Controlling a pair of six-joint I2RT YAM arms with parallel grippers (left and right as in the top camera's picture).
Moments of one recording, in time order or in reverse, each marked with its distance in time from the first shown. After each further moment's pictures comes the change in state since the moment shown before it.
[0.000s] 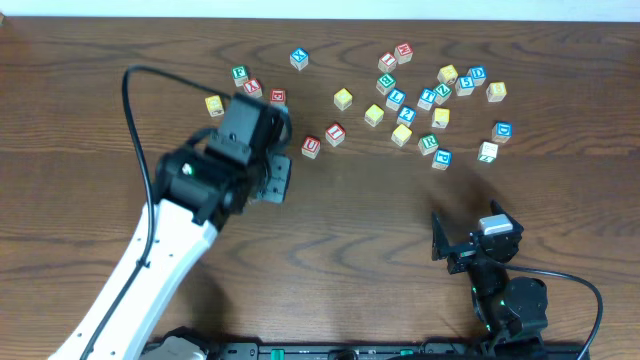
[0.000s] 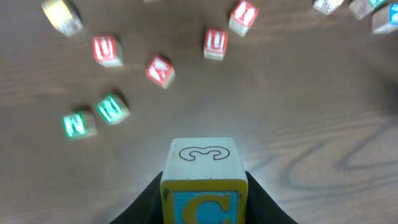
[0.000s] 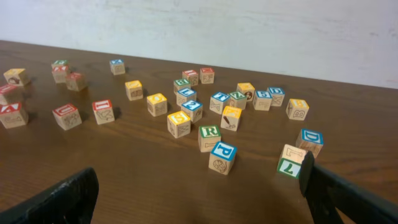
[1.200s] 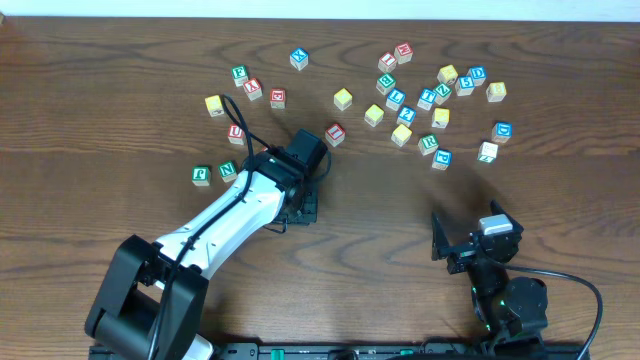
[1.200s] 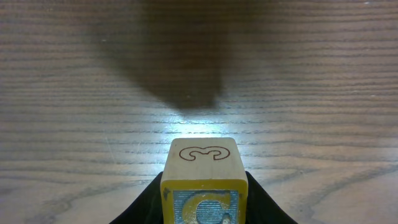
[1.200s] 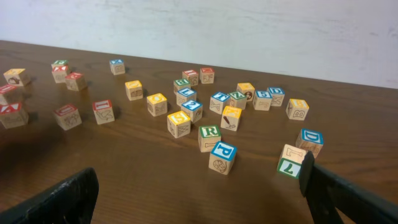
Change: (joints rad) left arm -0.083 0.347 -0.256 0.241 0.063 -0.298; right arm 0.000 0.000 0.000 -0.001 0.000 0.000
